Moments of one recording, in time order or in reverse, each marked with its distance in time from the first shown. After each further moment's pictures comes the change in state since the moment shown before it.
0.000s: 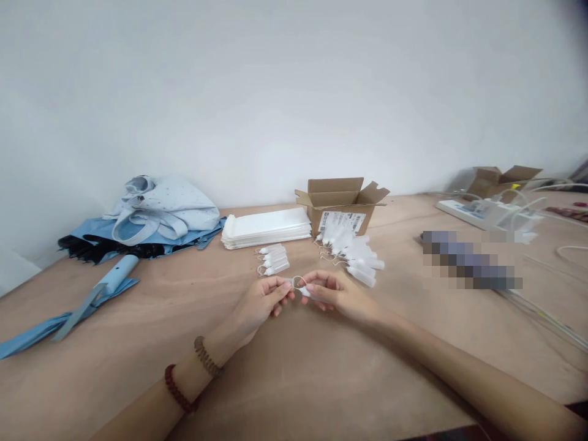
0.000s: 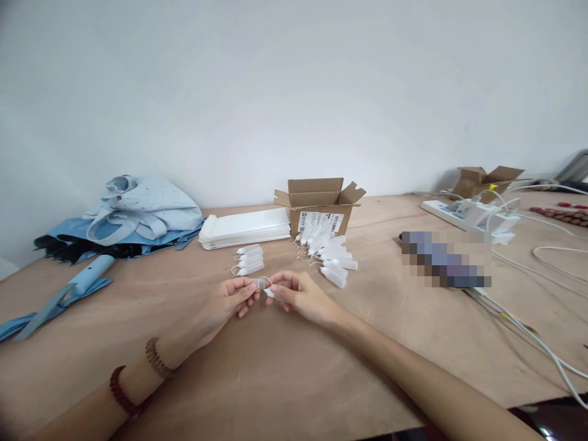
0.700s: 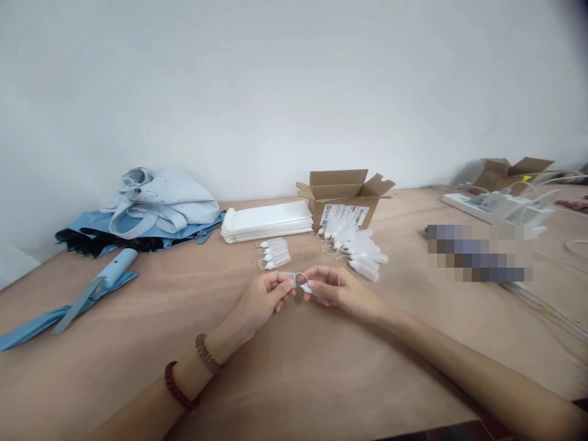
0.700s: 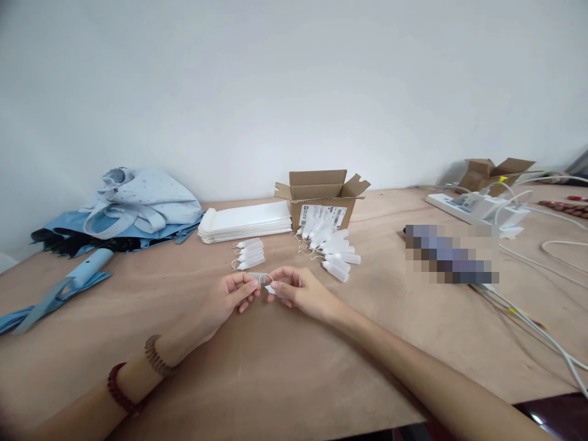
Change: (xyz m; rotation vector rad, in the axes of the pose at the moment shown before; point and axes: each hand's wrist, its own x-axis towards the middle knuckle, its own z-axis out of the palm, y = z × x) left_hand 0.001 -0.008 0.000 0.132 0.031 0.060; right_hand -0.002 -0.004 0.003 0.010 -0.016 0.052
